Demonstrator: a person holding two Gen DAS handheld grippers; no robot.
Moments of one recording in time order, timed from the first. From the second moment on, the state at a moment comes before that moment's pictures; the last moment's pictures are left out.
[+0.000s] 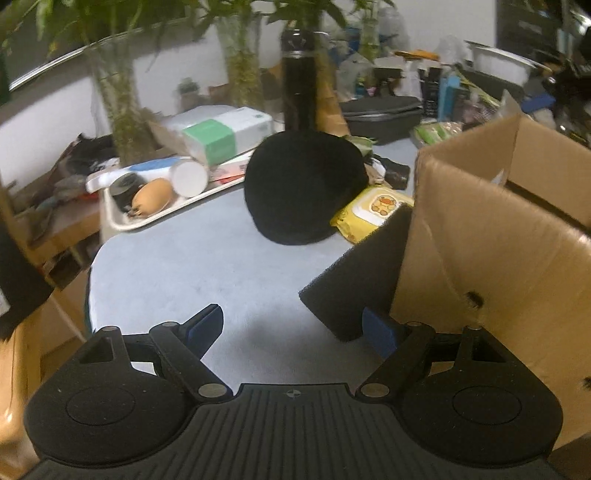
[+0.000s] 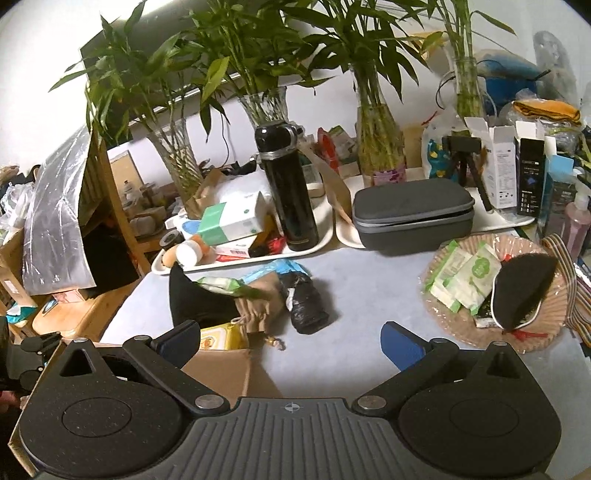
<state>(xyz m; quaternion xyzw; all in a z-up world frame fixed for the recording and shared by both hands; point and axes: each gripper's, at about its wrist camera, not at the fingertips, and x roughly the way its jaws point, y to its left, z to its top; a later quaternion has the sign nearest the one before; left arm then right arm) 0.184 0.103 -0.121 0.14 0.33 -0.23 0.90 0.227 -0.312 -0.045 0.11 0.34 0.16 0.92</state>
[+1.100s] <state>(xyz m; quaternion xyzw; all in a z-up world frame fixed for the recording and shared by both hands) 0.295 0.148 -0.147 -0.23 0.46 -0.18 0.84 0.236 -0.307 -0.050 0.11 0.35 0.16 0.91</state>
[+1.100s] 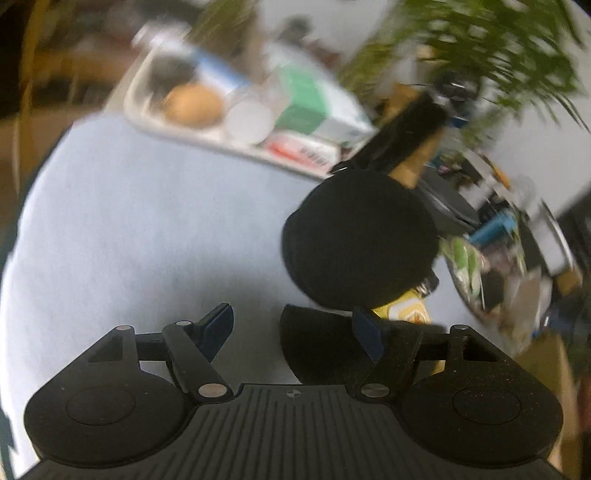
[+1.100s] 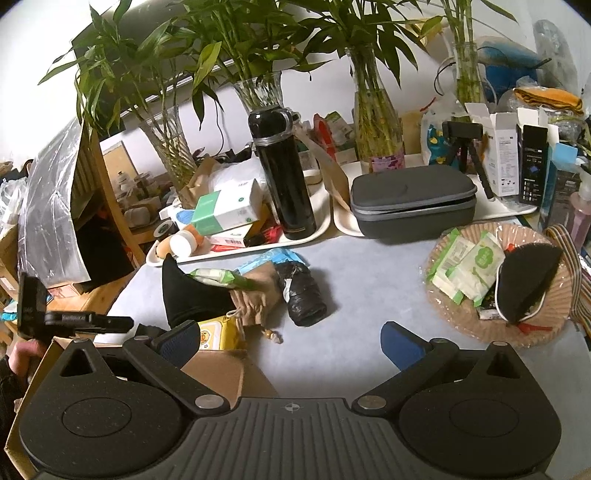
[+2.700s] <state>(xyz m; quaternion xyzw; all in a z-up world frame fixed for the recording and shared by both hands) 0.287 0.157 -0.124 -0.32 0.55 0.01 0.77 0.272 -0.299 -0.044 0.09 0.33 0.18 0.92</state>
